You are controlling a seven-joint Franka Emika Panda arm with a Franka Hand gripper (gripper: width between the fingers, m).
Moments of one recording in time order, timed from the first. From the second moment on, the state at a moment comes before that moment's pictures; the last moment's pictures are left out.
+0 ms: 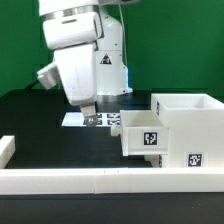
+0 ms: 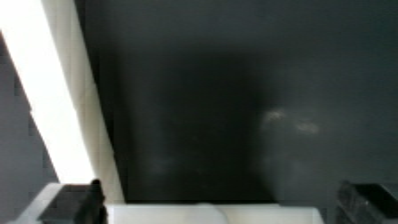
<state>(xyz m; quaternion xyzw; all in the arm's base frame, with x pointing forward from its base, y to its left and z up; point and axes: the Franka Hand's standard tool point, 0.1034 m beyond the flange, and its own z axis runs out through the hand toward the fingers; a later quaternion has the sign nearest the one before) 0.587 -0.062 0.081 -0.71 -0.69 -0.09 0.06</state>
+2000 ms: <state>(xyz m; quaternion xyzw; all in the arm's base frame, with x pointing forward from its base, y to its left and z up) 0.601 0.036 0.055 -0.70 -0.70 -0.08 0.09</state>
